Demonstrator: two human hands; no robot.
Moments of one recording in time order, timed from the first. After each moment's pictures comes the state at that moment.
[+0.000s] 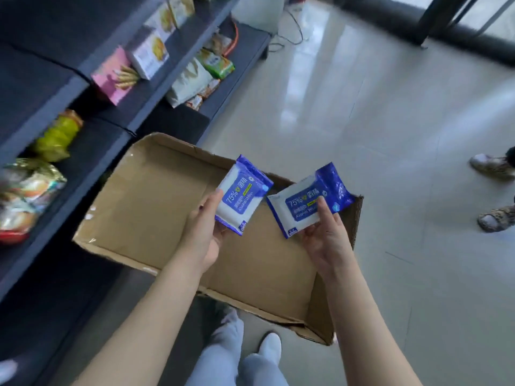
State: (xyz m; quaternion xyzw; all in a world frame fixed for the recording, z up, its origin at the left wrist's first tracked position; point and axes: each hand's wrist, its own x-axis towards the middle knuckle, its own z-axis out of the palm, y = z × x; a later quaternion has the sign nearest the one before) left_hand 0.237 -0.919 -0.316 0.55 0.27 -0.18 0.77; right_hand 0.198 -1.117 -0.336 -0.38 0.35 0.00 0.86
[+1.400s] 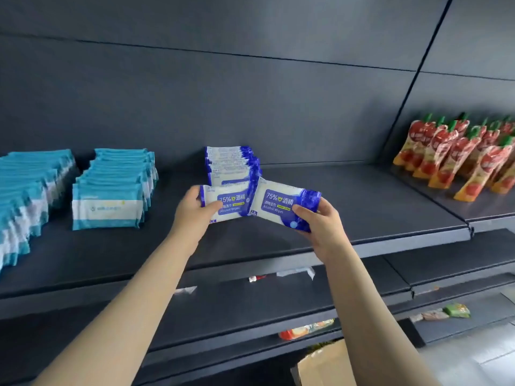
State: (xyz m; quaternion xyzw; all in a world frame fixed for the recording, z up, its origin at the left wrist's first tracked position) left_hand 0.148 -0.254 -0.030 0.65 0.35 0.35 0.57; right_hand 0.301 -0.439 -0.019 -0.62 -0.18 0.24 0.72
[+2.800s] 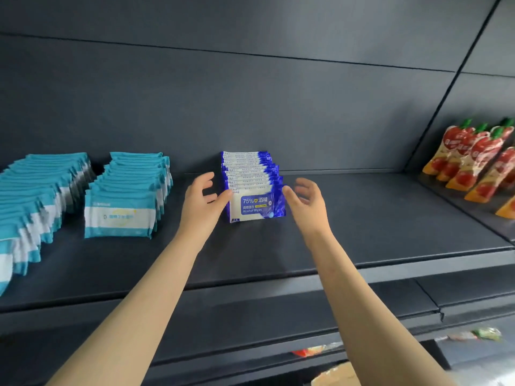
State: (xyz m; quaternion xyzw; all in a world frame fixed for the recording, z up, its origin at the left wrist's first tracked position) left_hand 0.158 -0.218 -0.024 0.68 0.35 0.40 0.51; right_hand 0.316 -0.349 -0.022 -0.72 -0.26 0.14 0.63
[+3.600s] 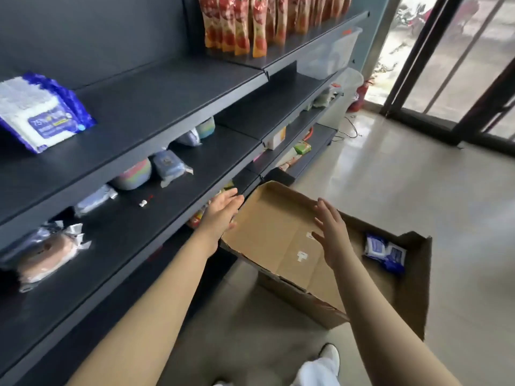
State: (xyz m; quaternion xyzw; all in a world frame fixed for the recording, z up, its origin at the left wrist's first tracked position) left_hand 0.100 -0.544 -0.140 0.72 0.12 -0.09 0.68; right_hand 0.093 -0.784 -0.167 -0.67 0.18 0.03 0.72
